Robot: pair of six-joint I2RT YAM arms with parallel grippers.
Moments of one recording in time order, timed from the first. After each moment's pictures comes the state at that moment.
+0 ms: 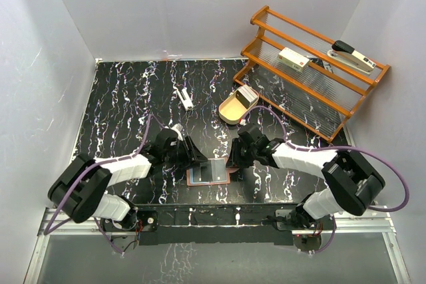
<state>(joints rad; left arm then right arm) -0.62 1.40 0.42 0.24 0.32 -1.03 0.72 1.43 0.64 -0.14 -0.17 0.76</state>
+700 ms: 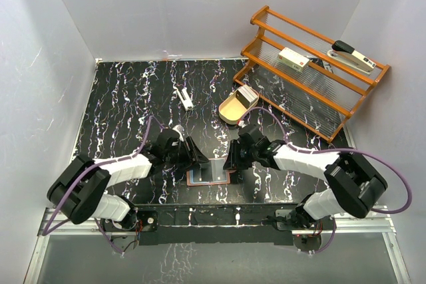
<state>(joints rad) -0.64 1.36 0.44 0.14 0.29 -1.04 0.73 1.39 0.64 -0.13 -0.24 0.75</state>
